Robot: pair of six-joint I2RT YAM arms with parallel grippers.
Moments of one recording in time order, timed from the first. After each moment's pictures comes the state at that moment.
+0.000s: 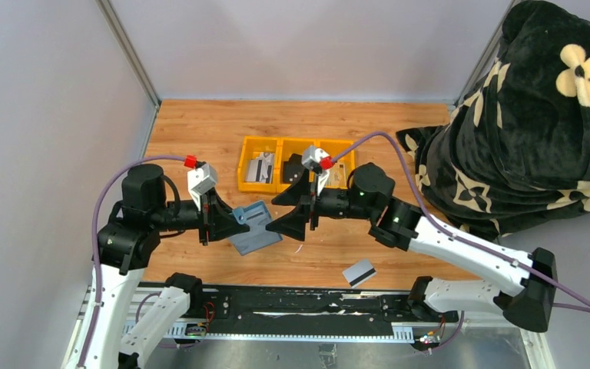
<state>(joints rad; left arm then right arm) -0.23 0.69 1.09 -0.87 1.07 0.04 1.03 1.08 0.98 0.16 -0.45 0.31</state>
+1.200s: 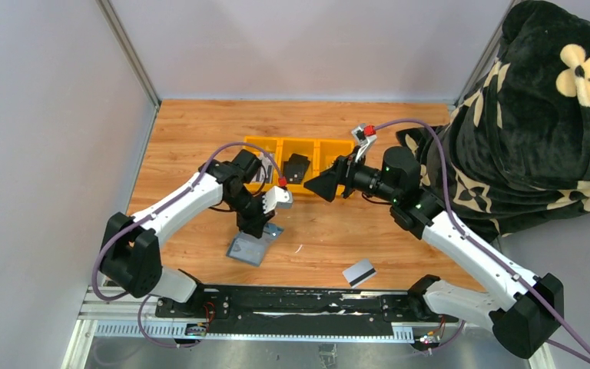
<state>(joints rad) -0.53 1.41 1.06 -1.05 0.61 0.74 0.64 1.03 0.87 0.04 -0.46 0.51</state>
